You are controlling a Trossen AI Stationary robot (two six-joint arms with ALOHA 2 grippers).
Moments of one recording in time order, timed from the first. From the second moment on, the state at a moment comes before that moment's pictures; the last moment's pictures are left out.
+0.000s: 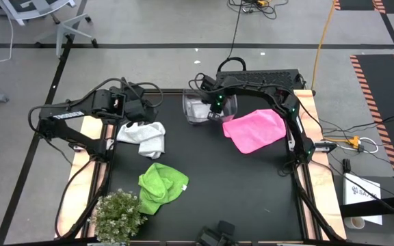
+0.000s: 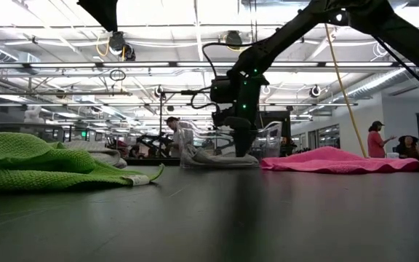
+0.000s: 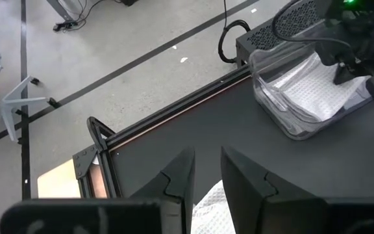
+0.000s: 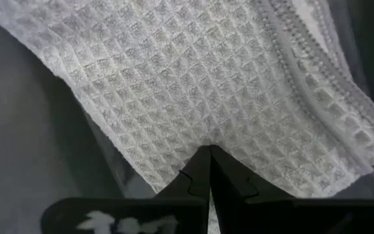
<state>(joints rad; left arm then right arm) 0.07 1.33 1.59 -1.50 -0.76 -0.86 -0.57 2.19 1.70 -0.94 -0.08 -0.23</state>
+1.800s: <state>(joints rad) 0.07 1.33 1.59 -1.50 -0.76 -0.87 -0.58 2.08 1.56 -1.01 0.06 -0.25</state>
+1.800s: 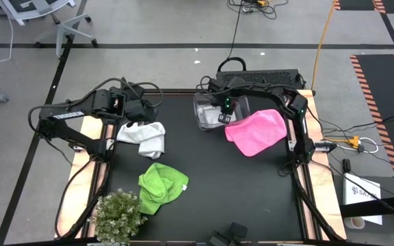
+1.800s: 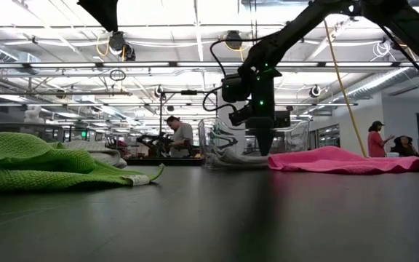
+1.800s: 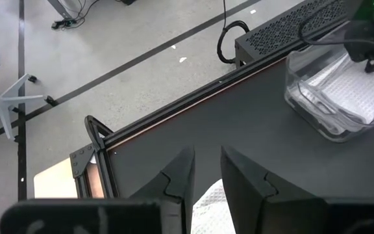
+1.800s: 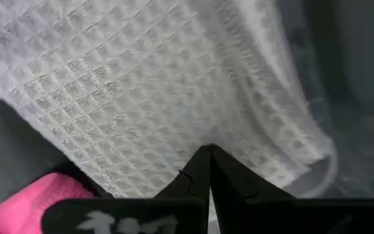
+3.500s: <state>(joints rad) 0.07 1.40 1.59 -1.48 -0.67 -0.66 -0.54 1.79 1.56 -0.59 -0.21 -0.19</state>
